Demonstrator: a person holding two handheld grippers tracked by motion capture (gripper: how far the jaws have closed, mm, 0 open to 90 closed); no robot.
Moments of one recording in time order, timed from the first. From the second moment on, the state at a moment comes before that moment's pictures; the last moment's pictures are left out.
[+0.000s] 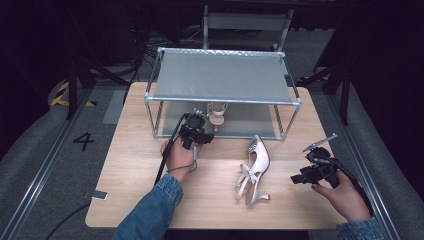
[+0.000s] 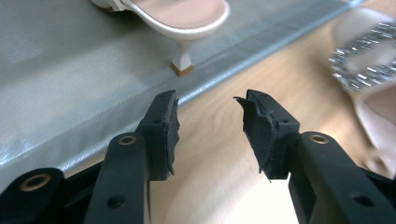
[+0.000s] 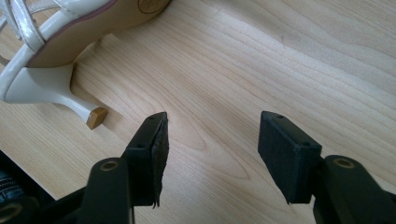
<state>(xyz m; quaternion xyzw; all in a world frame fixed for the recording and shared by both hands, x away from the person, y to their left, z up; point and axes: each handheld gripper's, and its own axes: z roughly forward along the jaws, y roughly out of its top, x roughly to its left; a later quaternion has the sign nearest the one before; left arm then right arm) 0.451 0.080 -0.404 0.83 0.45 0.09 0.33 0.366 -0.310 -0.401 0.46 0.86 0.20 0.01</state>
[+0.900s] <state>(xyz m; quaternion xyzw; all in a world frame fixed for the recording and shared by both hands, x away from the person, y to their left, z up) 0.400 0.130 -0.389 0.85 0.45 0.09 0.26 0.380 -0.234 -0.376 0.37 0.90 0.24 0.02</state>
